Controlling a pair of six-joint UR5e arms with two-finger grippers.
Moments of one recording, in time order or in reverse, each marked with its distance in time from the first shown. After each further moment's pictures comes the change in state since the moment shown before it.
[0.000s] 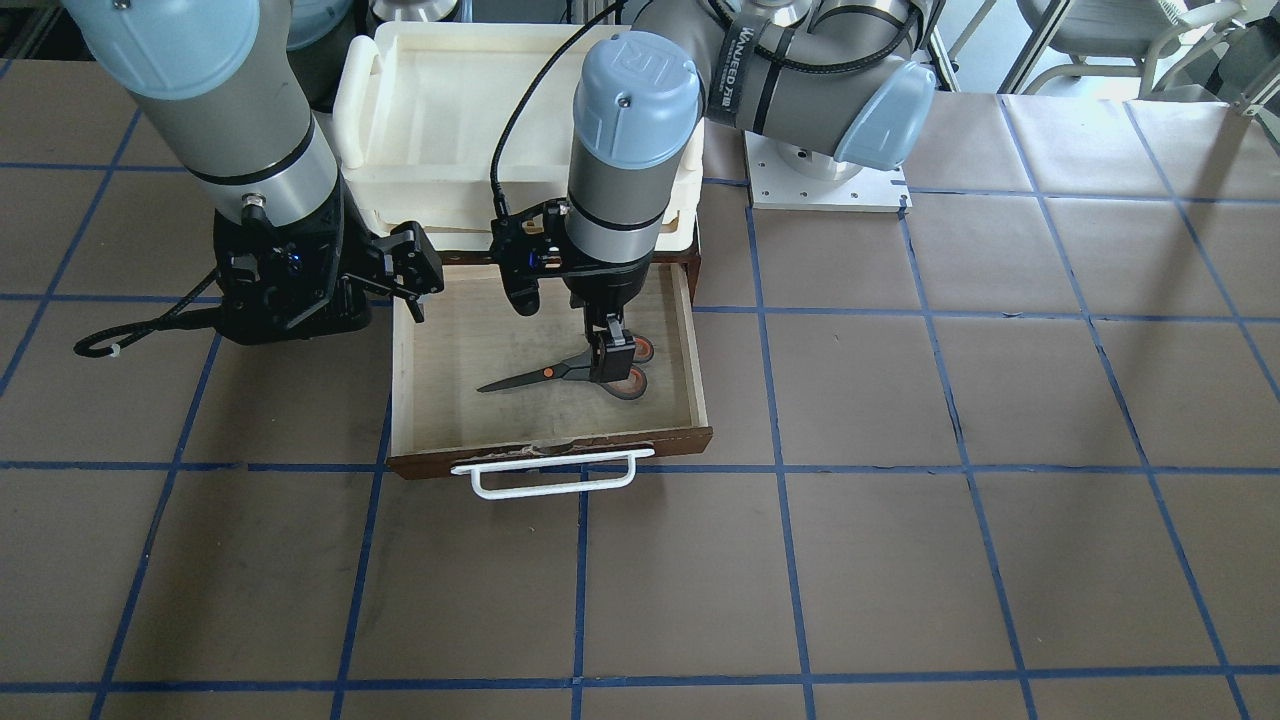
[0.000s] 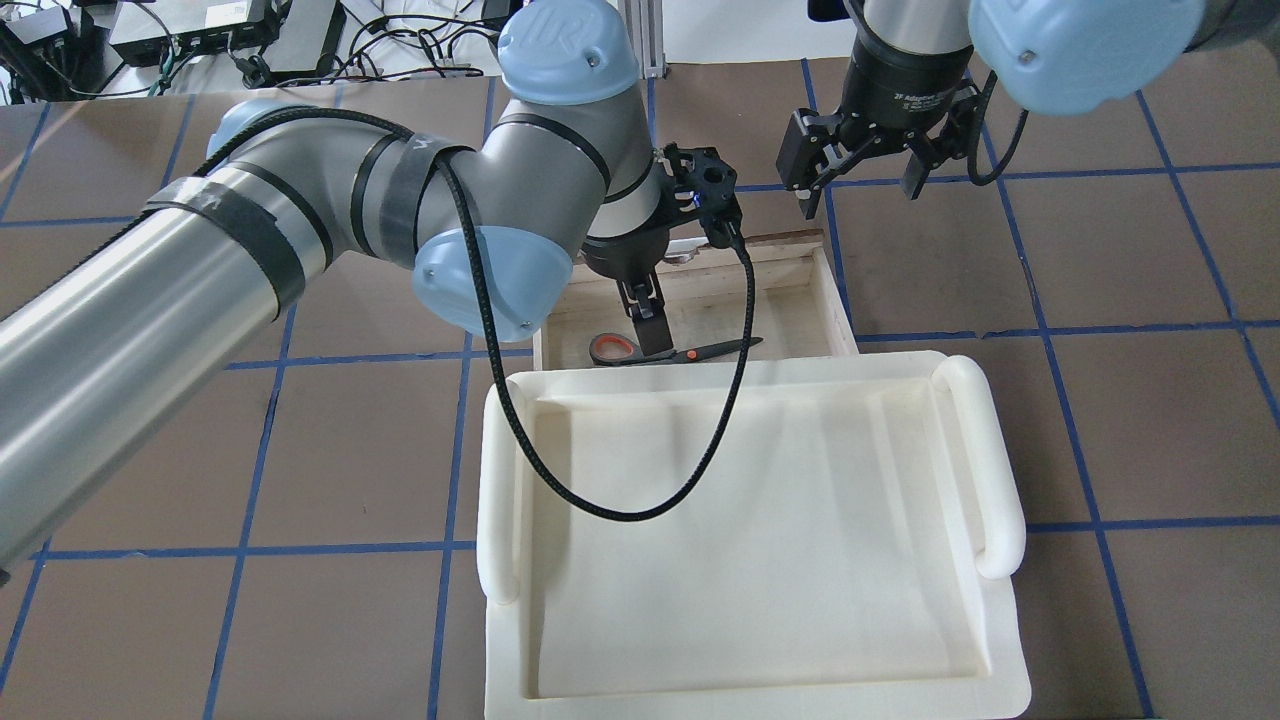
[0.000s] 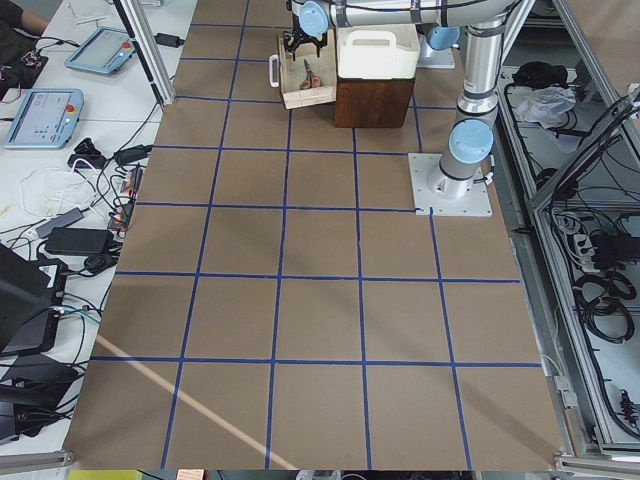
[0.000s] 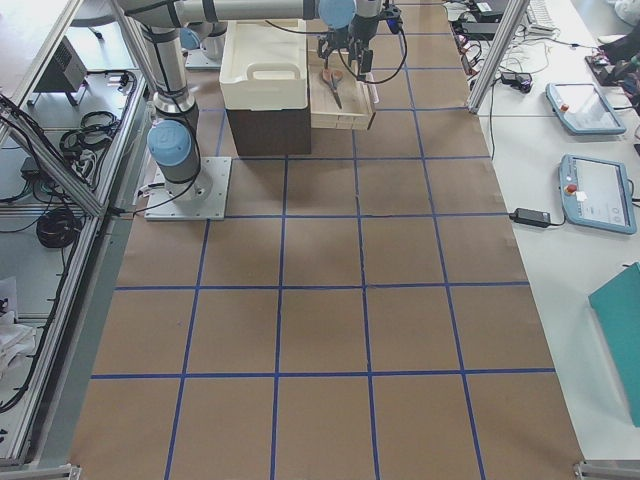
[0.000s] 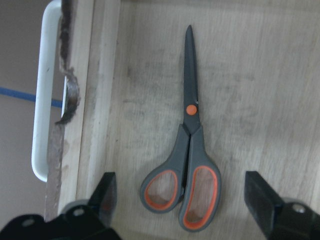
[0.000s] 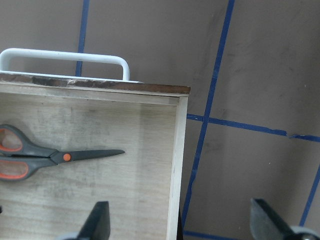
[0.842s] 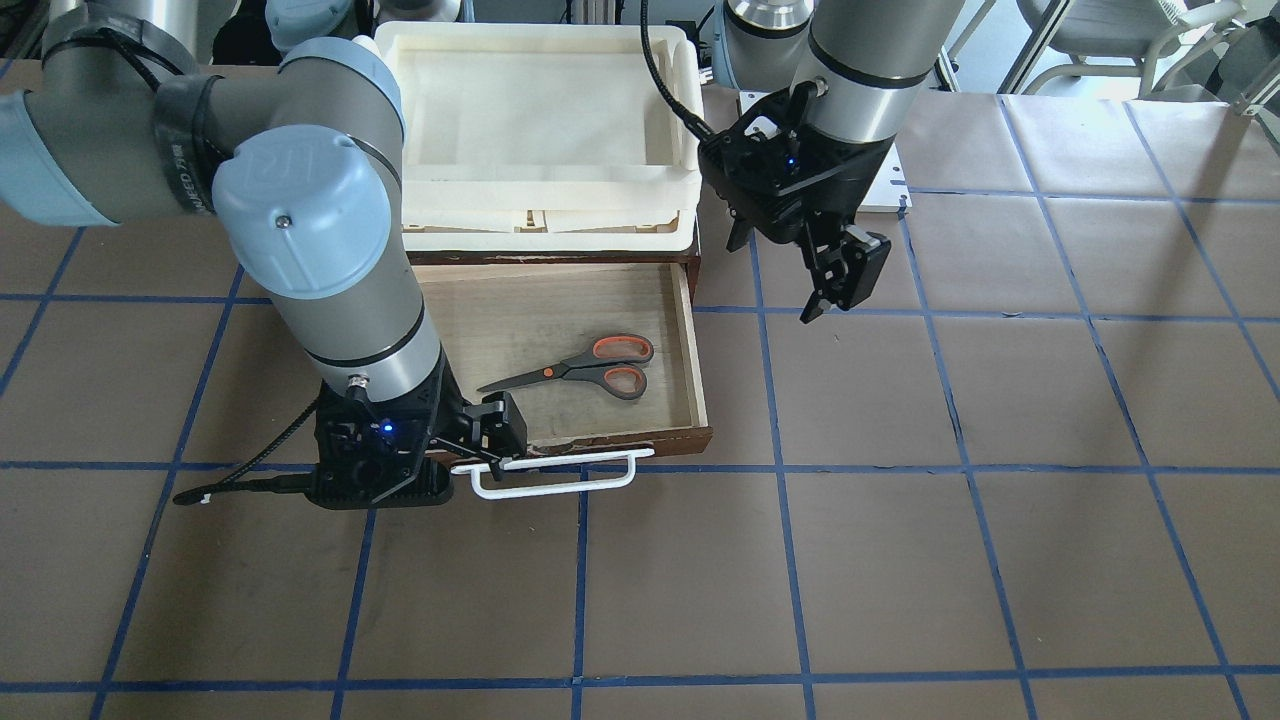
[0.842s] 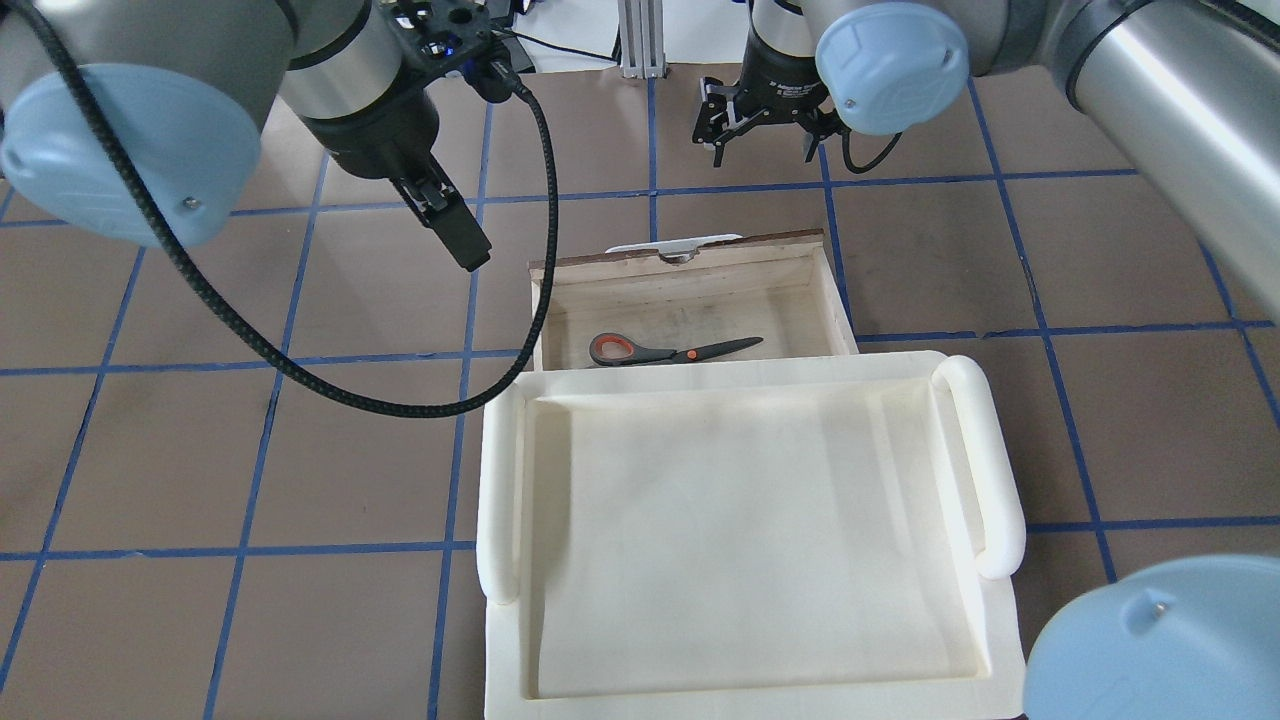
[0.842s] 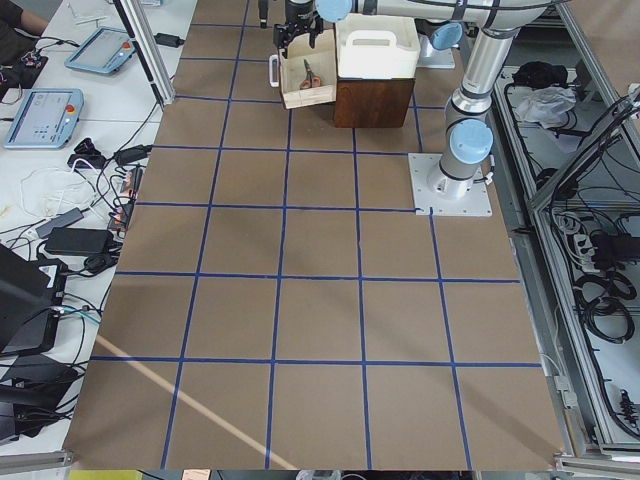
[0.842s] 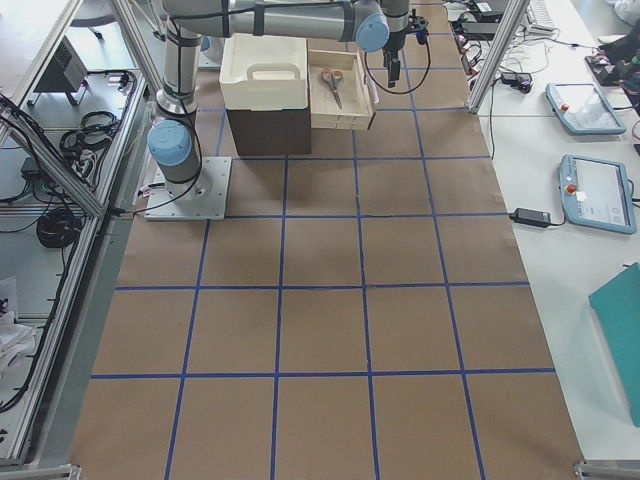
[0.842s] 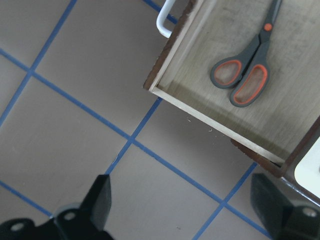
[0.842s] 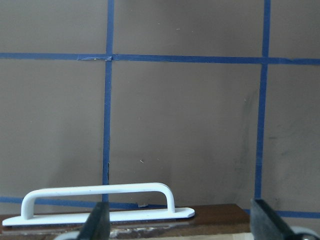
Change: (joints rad) left arm 0.256 0.215 0.058 -0.217 0.067 -0.176; right arm 0.087 0.229 -0.083 -0.279 0.026 0.247
